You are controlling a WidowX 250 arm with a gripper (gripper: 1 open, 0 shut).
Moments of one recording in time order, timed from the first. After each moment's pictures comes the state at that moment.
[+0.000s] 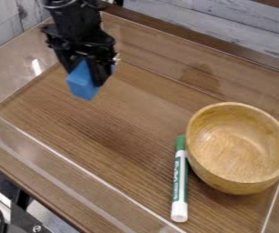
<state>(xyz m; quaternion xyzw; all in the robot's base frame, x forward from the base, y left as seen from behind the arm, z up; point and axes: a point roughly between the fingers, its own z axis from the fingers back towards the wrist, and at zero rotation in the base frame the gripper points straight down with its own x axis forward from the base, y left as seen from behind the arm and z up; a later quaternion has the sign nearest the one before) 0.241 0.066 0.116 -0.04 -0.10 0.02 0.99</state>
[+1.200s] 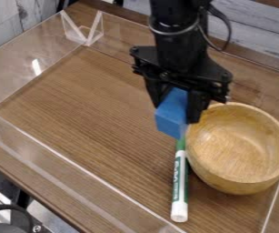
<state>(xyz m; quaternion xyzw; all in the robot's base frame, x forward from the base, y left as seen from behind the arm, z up) 0.230 -0.066 0.129 -0.05 -0.09 -0.01 0.99</state>
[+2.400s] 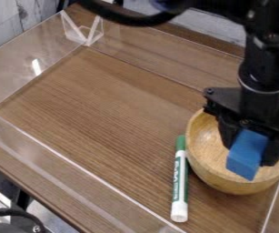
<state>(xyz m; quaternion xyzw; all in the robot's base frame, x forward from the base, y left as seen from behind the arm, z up) 0.237 -0.142 0.110 -0.06 -0.13 -0.02 0.99</state>
